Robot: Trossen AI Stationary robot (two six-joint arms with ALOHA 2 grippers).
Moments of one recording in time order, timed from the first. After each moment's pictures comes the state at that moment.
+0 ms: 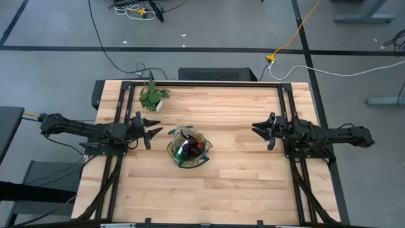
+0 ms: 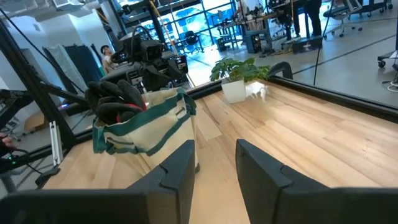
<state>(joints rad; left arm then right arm) -0.14 0.27 0.01 0.09 -0.56 -0.20 0.01 0.13 0.02 0.09 0.19 0.31</state>
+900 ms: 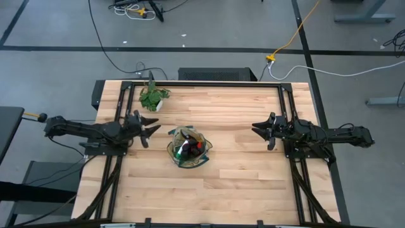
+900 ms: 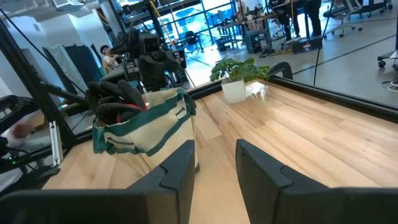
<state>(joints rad) -0.14 0.15 0.01 0.09 -0.56 -0.20 0.01 0.13 0.02 0.09 0.19 0.31</state>
